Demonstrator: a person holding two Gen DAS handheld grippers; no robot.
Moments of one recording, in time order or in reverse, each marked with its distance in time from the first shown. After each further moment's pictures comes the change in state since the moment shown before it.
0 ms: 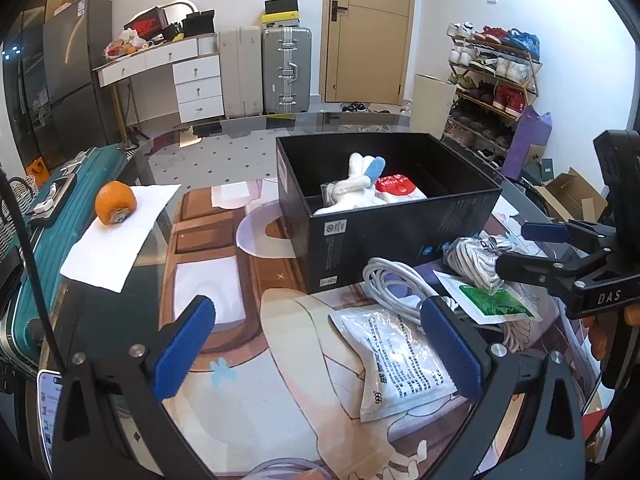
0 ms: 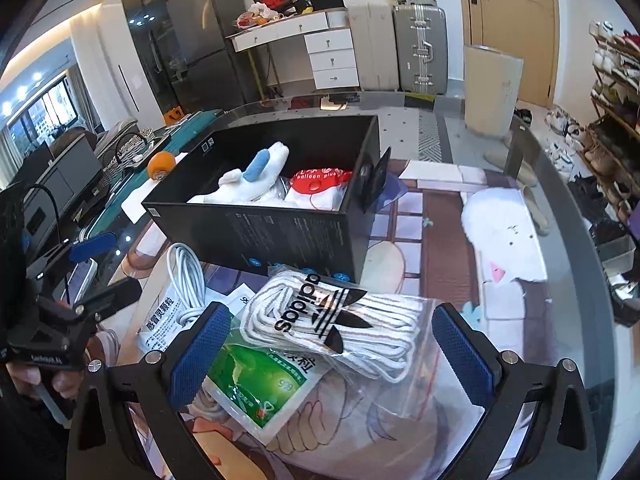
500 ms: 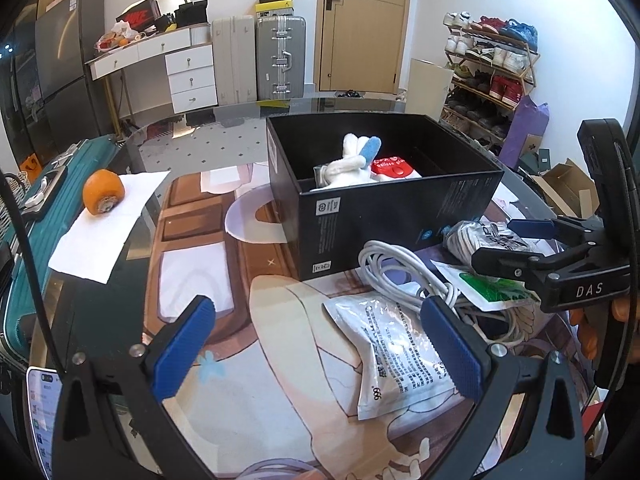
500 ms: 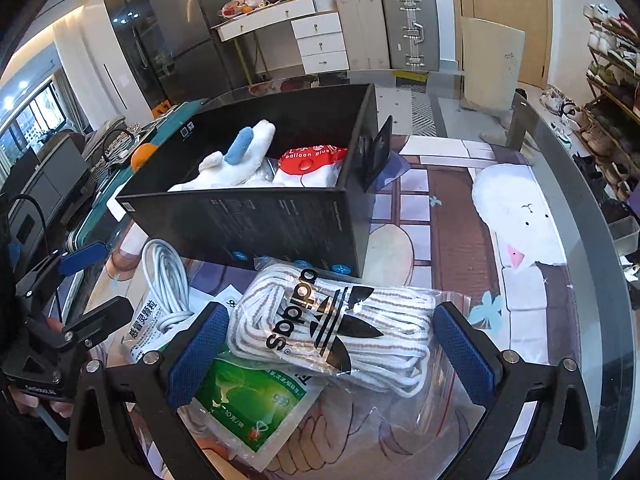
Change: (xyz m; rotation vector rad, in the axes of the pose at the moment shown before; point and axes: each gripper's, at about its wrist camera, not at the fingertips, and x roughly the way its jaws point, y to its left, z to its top) left arm 0.010 -0.001 -0.005 0.006 0.044 -0.018; right arm 0.026 -0.001 0.002 0.034 0.054 -0.025
